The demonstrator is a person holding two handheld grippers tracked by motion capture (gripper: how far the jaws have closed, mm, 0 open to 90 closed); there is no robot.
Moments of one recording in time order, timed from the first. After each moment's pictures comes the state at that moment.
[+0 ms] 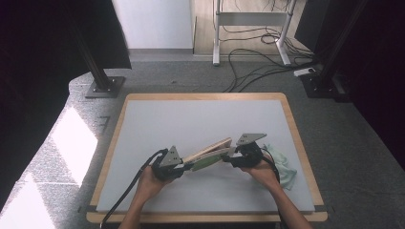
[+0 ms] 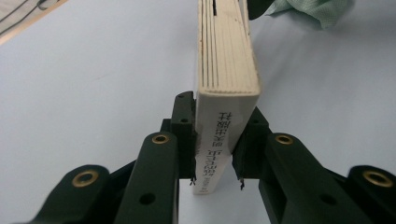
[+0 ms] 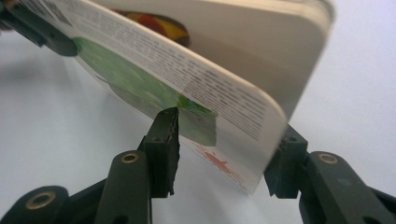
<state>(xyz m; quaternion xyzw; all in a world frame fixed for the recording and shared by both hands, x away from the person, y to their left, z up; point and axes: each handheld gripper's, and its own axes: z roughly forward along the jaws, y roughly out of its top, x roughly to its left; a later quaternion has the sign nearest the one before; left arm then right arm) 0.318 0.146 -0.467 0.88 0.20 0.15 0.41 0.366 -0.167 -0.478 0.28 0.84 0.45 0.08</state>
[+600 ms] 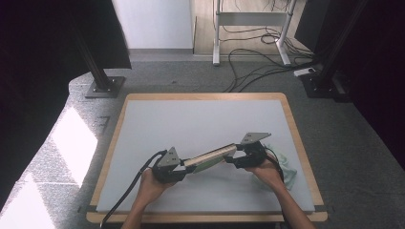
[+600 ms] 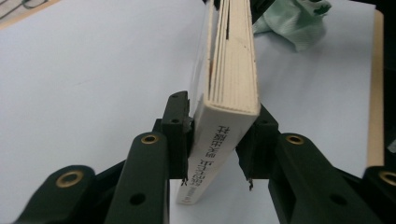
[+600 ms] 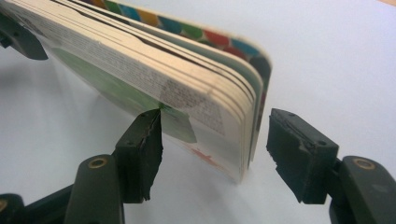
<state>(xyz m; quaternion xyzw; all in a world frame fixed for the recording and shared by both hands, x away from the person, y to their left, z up) 0.308 0.144 -0.464 0.86 0.21 0.12 0.44 0.366 -0.177 -0.476 0.28 0.84 0.45 0.09</state>
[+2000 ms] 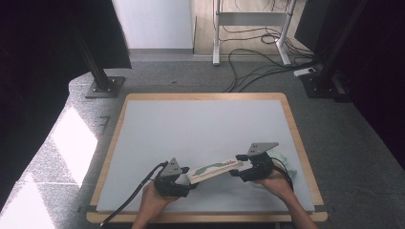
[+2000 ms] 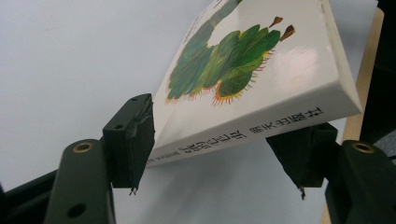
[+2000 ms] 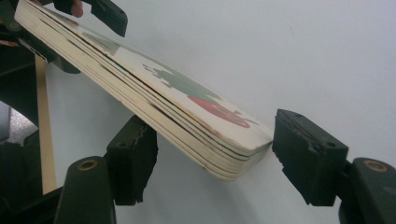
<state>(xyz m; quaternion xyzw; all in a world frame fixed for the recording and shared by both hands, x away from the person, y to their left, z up) 0.281 0.136 -0.487 0.86 0.28 0.08 0.42 0.331 -0.193 -0.475 0.26 0.85 0.45 0.06</state>
